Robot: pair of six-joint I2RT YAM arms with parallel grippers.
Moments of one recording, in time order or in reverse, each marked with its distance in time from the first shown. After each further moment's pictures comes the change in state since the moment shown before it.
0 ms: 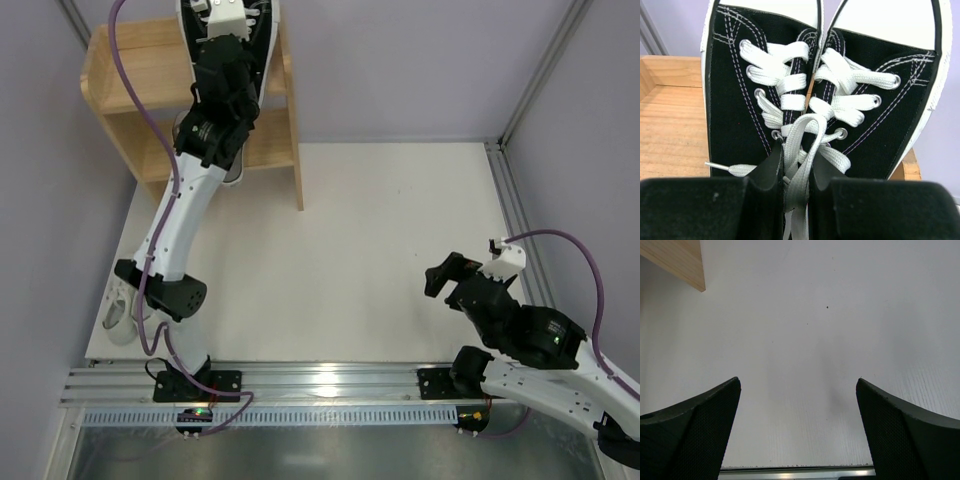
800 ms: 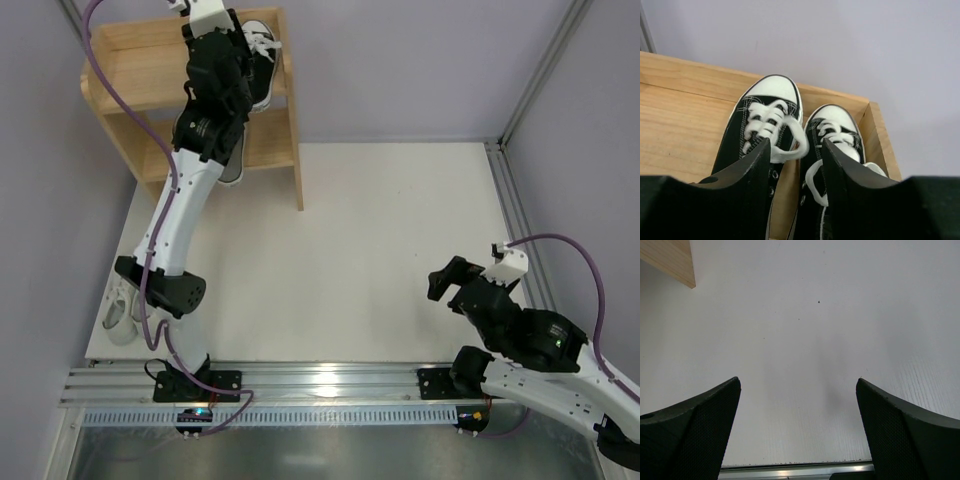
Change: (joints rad) left arm 0.051 0.019 -0.014 0.105 0.017 -0.126; right arm 0.000 -0.030 -0.024 -0.042 0.003 0.026
